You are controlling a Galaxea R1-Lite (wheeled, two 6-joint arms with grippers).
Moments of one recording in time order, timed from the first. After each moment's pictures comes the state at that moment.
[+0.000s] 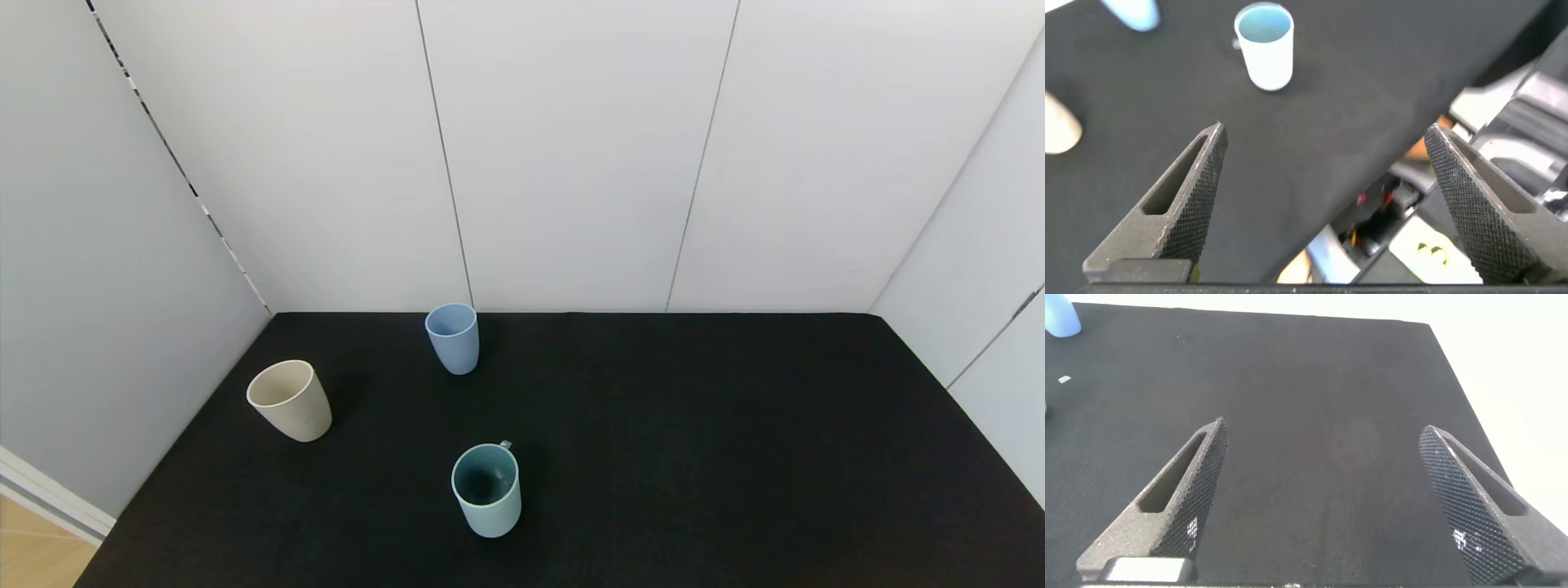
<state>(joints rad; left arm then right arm) -0.17 0.60 -0.30 0.12 -0.53 0.31 0.00 0.00 0.00 0.00 0.01 0.00</state>
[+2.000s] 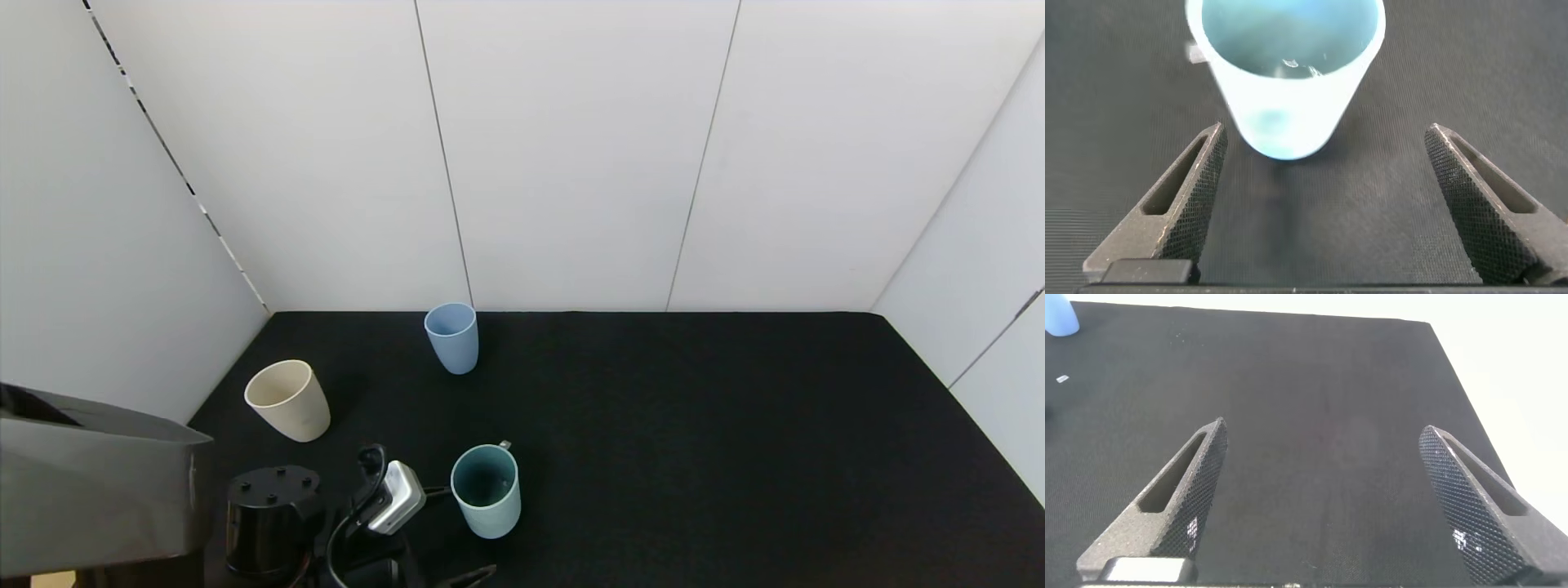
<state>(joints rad) -0.37 2.13 -0.10 -1.56 -0.51 0.28 0.00 0.00 0.00 0.00 0.01 0.00</state>
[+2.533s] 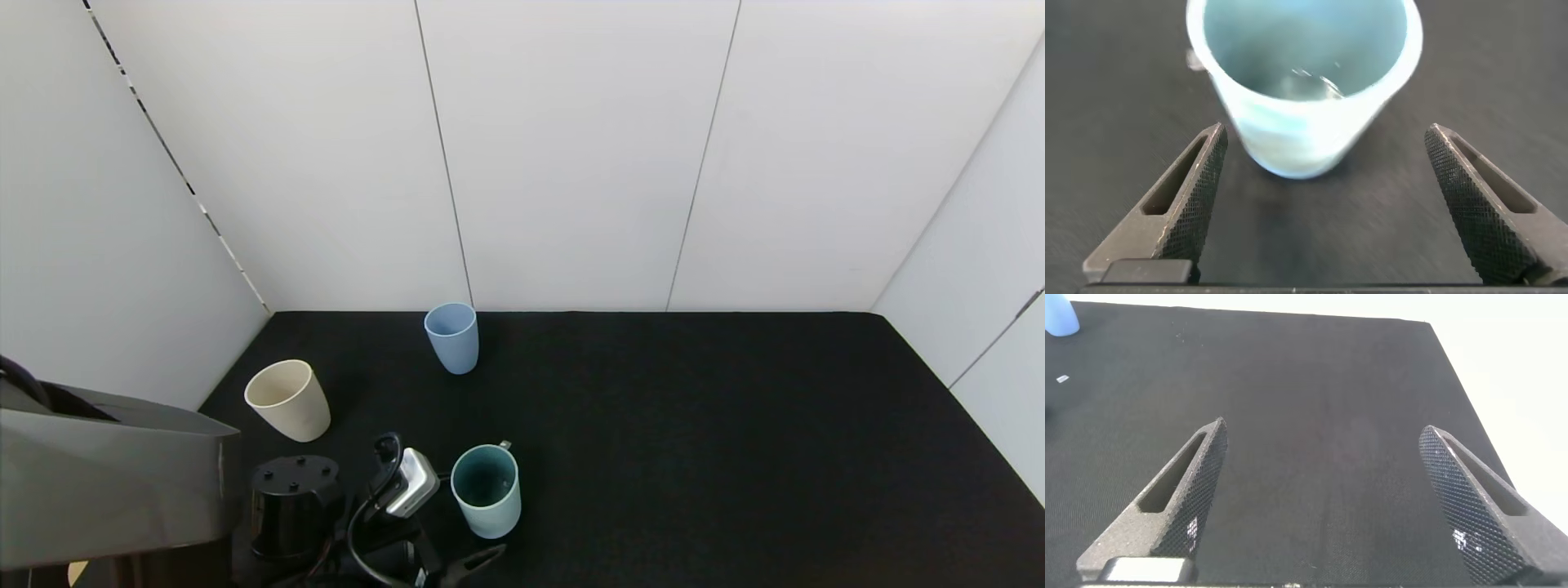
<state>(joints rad) -0.38 2.18 -0.17 -1.56 -0.48 0.28 0.00 0.00 0.00 0.00 0.01 0.00</state>
